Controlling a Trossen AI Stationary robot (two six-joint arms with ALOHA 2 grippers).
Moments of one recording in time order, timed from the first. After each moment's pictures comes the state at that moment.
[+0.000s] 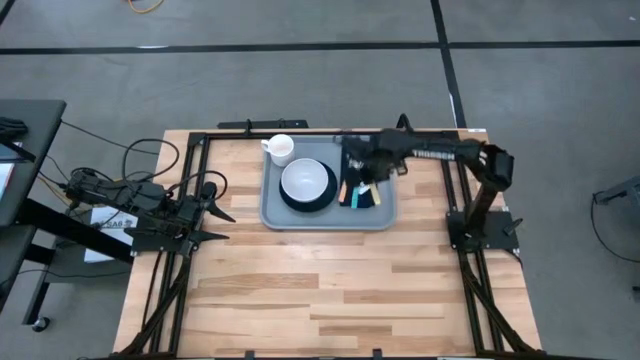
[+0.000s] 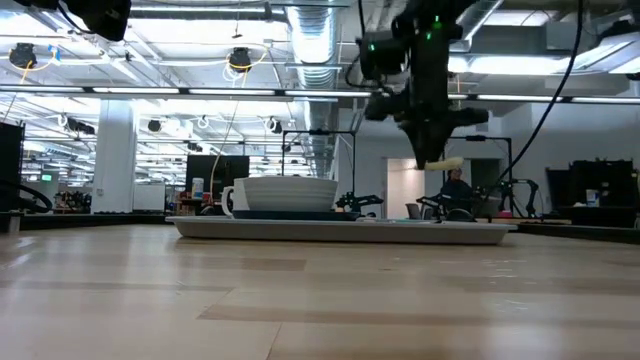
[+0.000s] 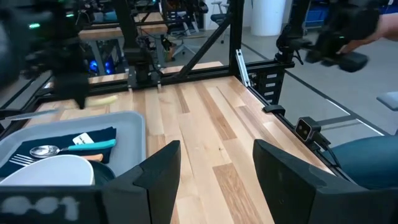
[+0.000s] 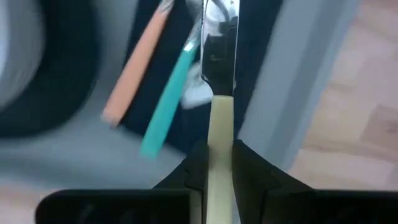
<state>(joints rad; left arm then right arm) -0.32 0.29 0.53 -0.41 -0.07 0.02 -0.32 1.77 1.43 -1.16 0.05 0.94</state>
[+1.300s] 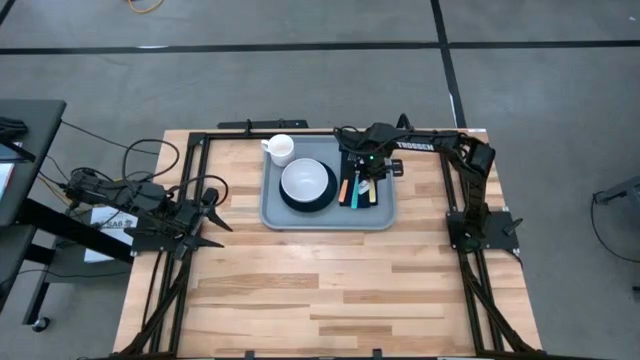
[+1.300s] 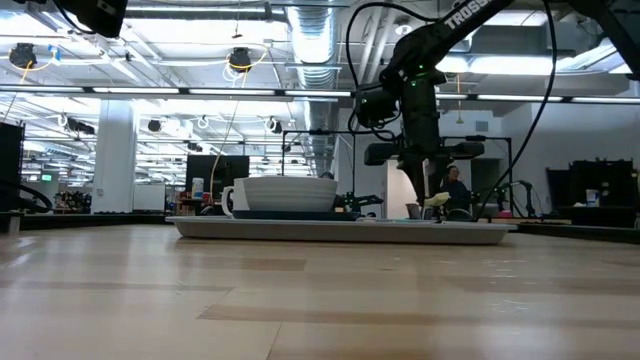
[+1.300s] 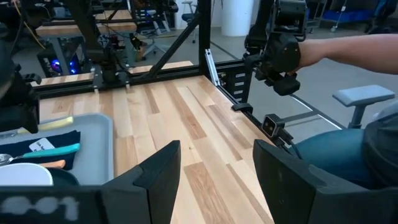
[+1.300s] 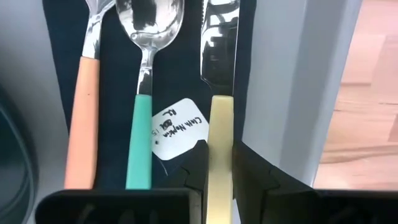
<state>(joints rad) -0.33 0.29 0.53 -0.41 0.06 0.00 -0.47 1.94 1.43 -1.11 -0.02 1.05</state>
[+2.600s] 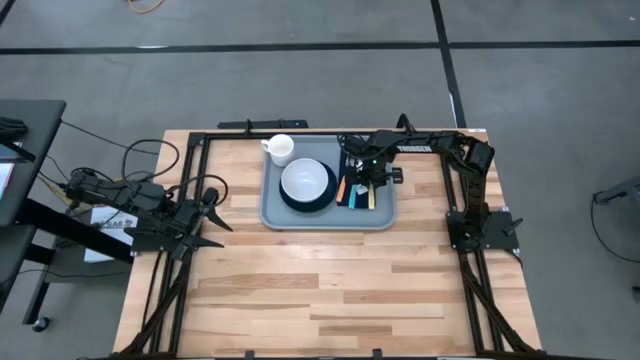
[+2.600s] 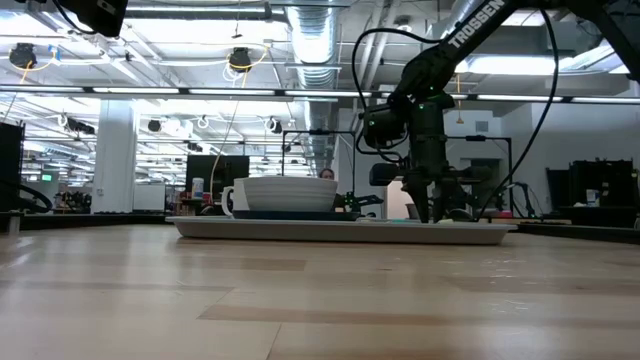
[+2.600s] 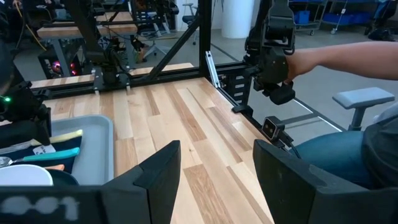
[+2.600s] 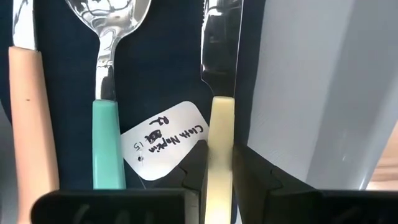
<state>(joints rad) -0.33 0.29 0.53 -0.40 0.06 -0.01 -0.49 1.95 1.29 -0.94 -0.13 1.04</state>
